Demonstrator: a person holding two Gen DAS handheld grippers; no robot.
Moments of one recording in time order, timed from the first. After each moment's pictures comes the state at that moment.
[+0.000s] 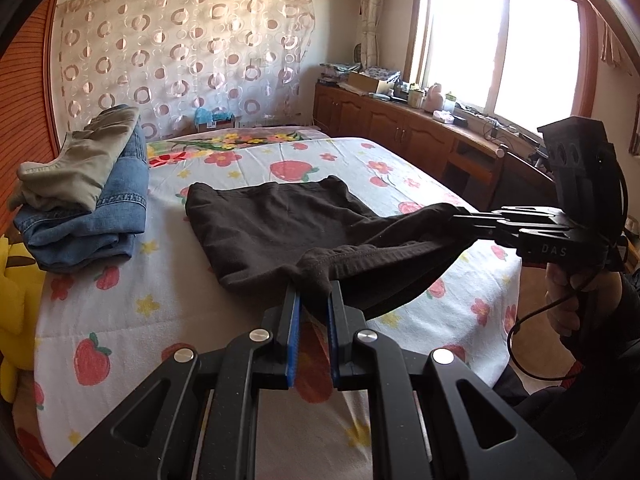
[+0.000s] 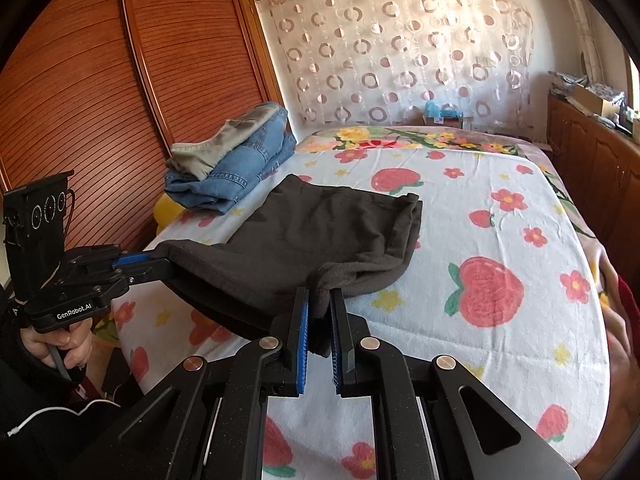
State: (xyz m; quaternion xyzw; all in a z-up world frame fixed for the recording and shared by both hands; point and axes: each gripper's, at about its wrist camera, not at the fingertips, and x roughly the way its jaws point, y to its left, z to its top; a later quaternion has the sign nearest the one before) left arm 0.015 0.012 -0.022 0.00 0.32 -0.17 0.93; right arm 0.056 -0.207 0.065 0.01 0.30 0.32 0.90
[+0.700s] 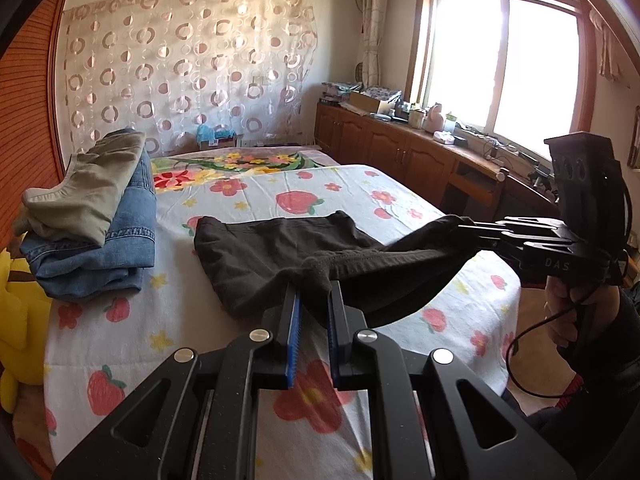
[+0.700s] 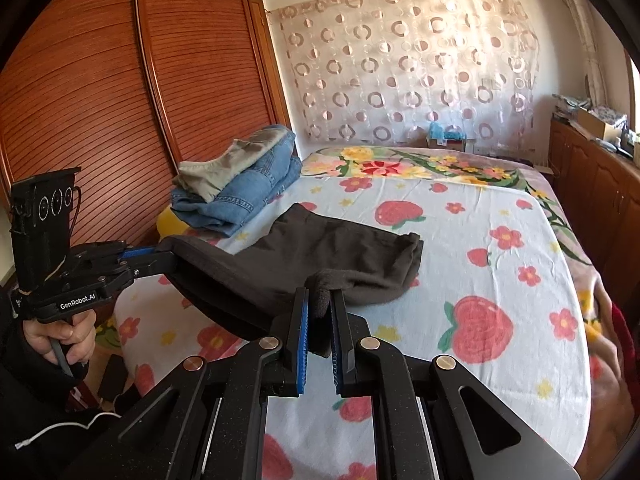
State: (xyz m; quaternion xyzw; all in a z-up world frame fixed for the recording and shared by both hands) left arm 0.029 0.022 -0.003 -0.01 0.29 -0.17 0.94; right arm 0.059 -0.212 0.086 -0.01 0.26 0.33 0.91
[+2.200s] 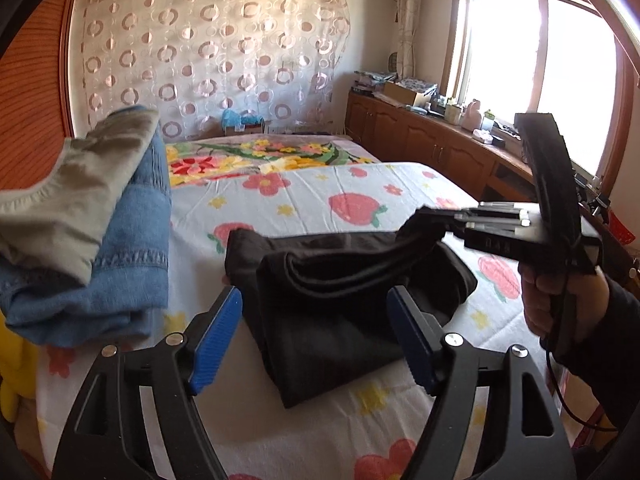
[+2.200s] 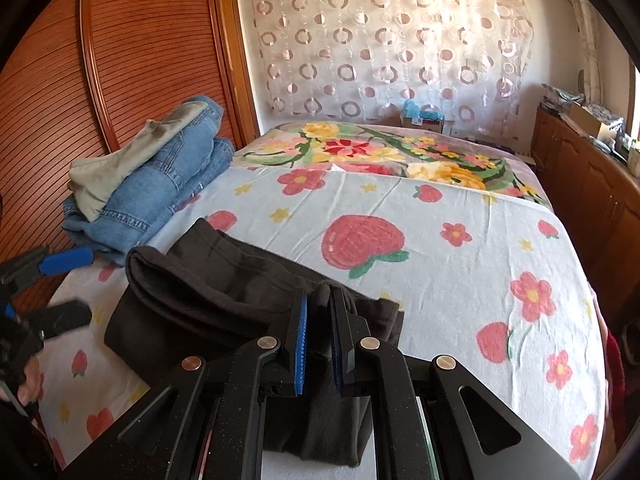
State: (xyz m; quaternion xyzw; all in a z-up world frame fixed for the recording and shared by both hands) left arm 0.111 0.040 -0.032 -0.02 0.32 -0.12 0.94; right arm 0.211 -0.145 0.064 -0.04 0.31 0.27 0.91
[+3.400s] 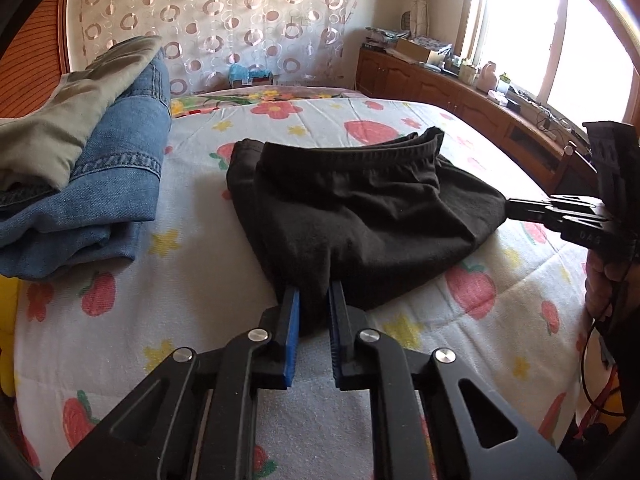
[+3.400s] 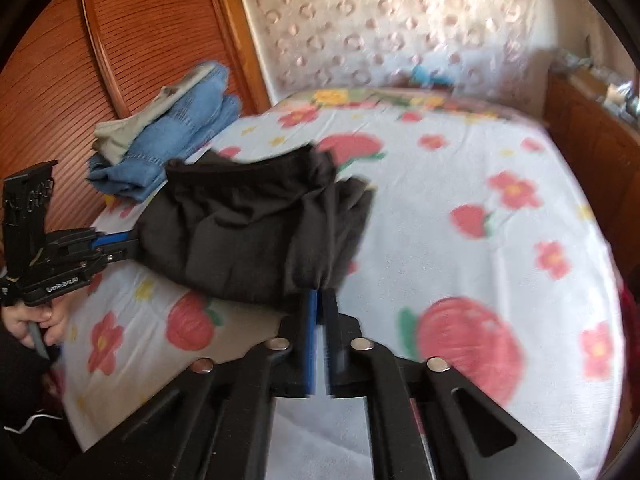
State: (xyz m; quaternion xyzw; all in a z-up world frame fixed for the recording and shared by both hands) left arm 0.105 0.041 -0.076 -0.01 0.39 -0.11 0.92; right arm 0.164 -0.207 0.036 -0.03 0.35 0.29 0.89
